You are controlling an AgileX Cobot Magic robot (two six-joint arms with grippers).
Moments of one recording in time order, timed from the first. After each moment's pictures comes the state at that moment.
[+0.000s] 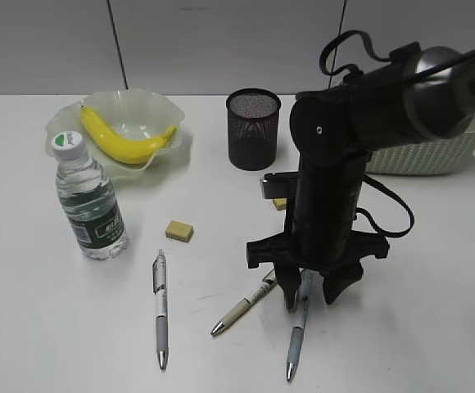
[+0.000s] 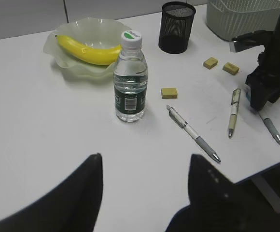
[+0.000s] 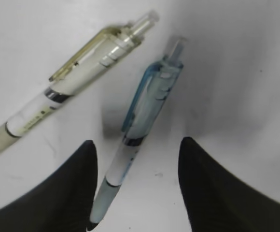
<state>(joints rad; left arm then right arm) -0.49 -0.01 -0.54 0.02 1.06 -0.10 0.66 2.03 -1.21 0.11 0.87 0.49</state>
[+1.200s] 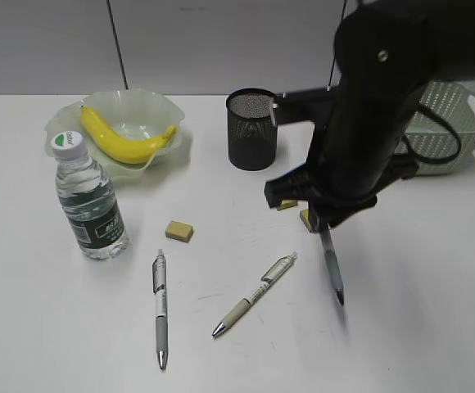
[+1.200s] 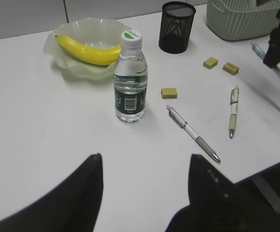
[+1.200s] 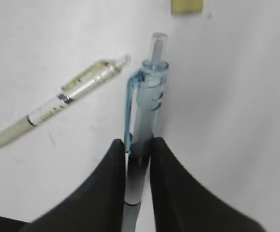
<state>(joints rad) -0.49 -0.01 -0.54 0.02 1.06 -0.10 0.66 1.83 -1.21 -0.04 0.88 0.41</state>
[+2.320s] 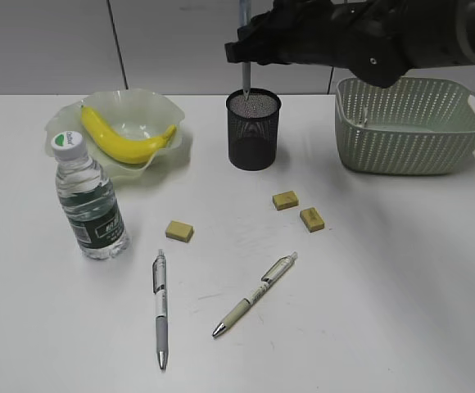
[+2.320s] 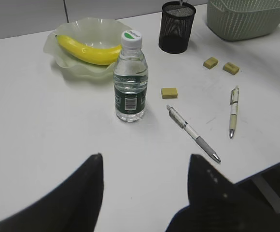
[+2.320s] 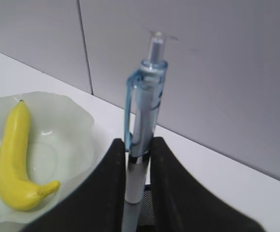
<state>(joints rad) -0.49 -0.01 -0.54 0.02 1.06 -0.10 0.49 2.03 -1.42 -0.45 -0.24 0.42</state>
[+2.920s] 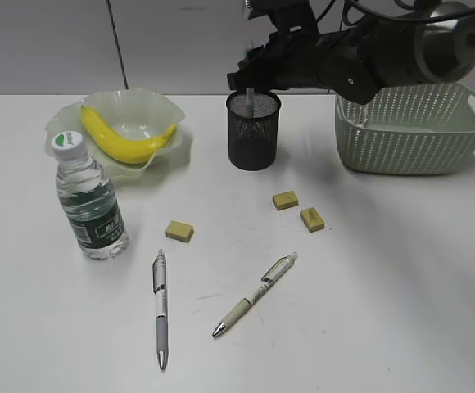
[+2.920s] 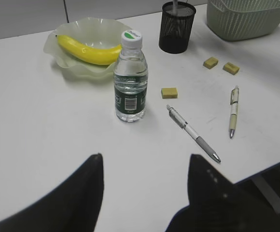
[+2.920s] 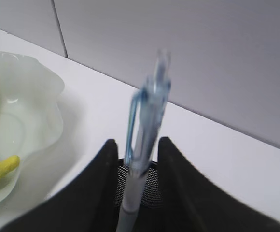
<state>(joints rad) -0.49 -0.01 -0.54 0.02 1.06 -0.10 0.47 2.16 -1.51 -0.45 -0.17 0.41</state>
